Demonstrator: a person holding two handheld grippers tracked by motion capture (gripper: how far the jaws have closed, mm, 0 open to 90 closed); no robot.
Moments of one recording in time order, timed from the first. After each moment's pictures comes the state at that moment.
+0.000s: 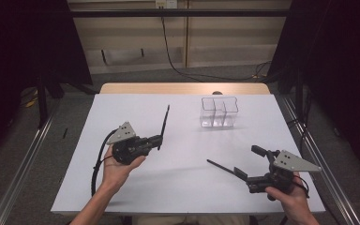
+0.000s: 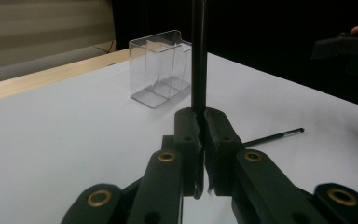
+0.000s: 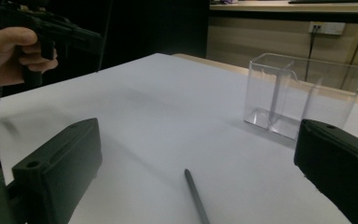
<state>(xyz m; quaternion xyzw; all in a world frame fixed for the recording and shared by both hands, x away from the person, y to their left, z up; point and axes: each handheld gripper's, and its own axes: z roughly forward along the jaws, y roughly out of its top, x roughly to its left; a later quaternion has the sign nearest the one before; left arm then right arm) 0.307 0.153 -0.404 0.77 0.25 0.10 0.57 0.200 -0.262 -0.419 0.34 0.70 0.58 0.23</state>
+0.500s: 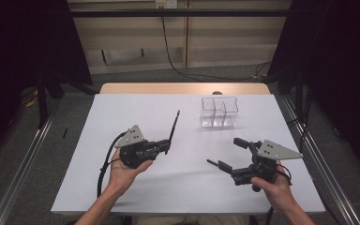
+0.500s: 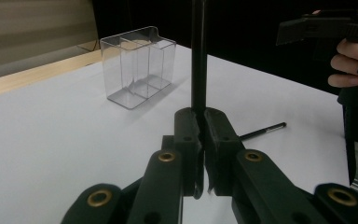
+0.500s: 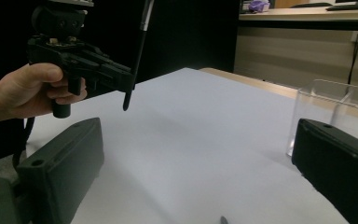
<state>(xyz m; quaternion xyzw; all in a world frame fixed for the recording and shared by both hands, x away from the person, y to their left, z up) 0.299 0.136 -0.407 0.78 0.23 0.08 0.58 0.226 -0.227 -0.406 0.31 0.70 0.61 0.19</state>
